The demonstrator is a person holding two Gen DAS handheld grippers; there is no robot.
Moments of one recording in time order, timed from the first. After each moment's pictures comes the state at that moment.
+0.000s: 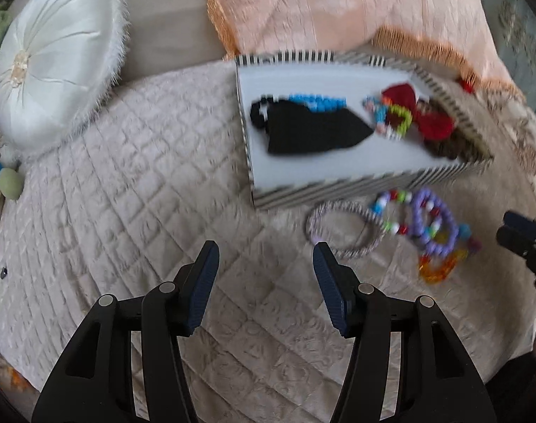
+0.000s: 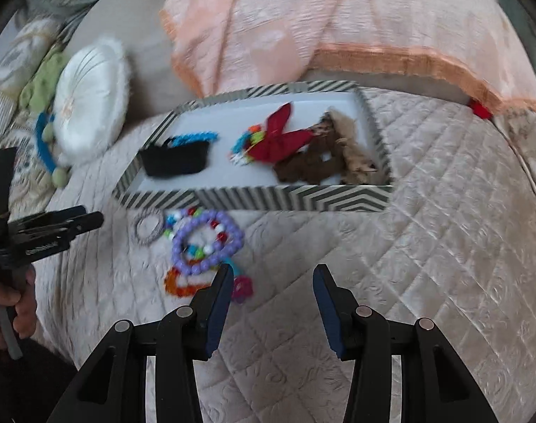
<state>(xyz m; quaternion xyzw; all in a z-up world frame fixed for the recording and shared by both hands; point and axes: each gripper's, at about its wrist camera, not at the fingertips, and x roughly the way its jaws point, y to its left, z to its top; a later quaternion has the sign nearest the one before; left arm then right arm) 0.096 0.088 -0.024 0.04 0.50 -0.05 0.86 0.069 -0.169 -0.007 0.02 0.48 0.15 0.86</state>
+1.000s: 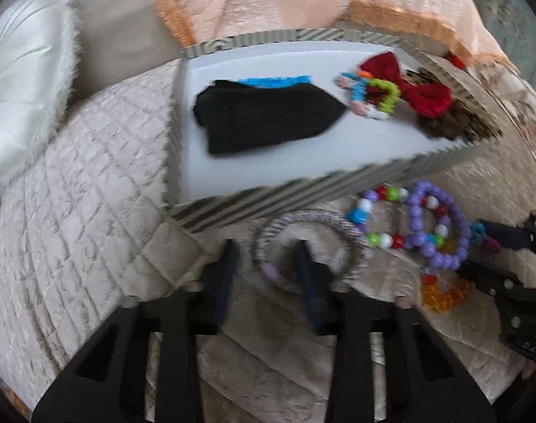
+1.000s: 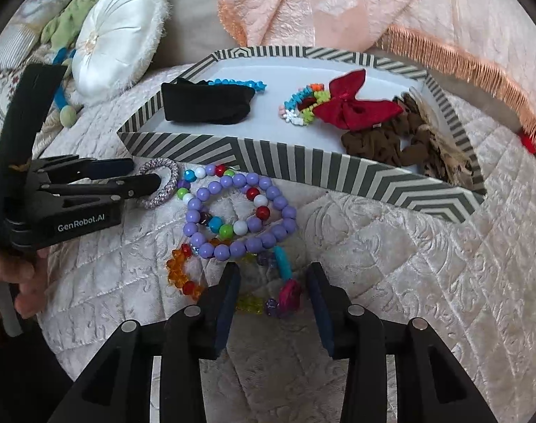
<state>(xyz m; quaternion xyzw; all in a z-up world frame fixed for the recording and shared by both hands) 0.119 0.042 -0.061 0.08 0.49 -0.08 0.86 0.081 -0.119 -0.049 -0.06 0.50 0.18 0.85</state>
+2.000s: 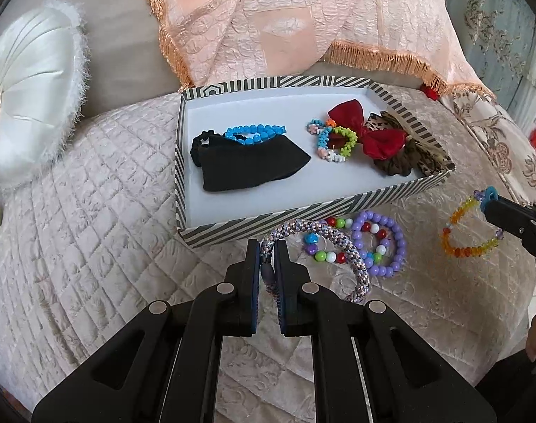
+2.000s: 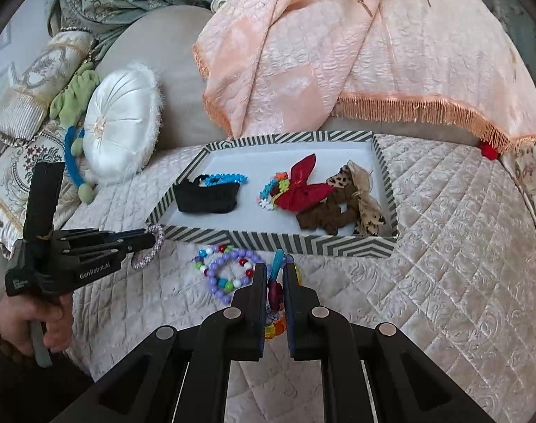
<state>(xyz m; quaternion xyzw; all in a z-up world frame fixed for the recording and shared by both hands) 0.094 0.046 -0.008 0.04 0.45 -0.11 0.88 0.056 -0.169 0.034 0.03 0.41 0.17 0.90</state>
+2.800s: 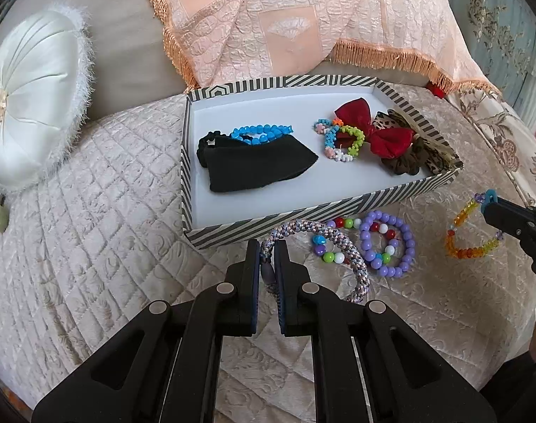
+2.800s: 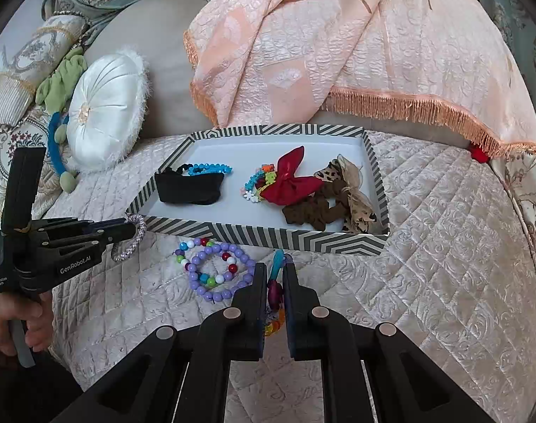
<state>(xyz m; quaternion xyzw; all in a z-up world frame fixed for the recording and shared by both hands) 0.095 0.046 -0.010 0.05 0.45 -0.09 0.89 0.060 -0.166 0.025 0.00 0.42 0.14 0.90</state>
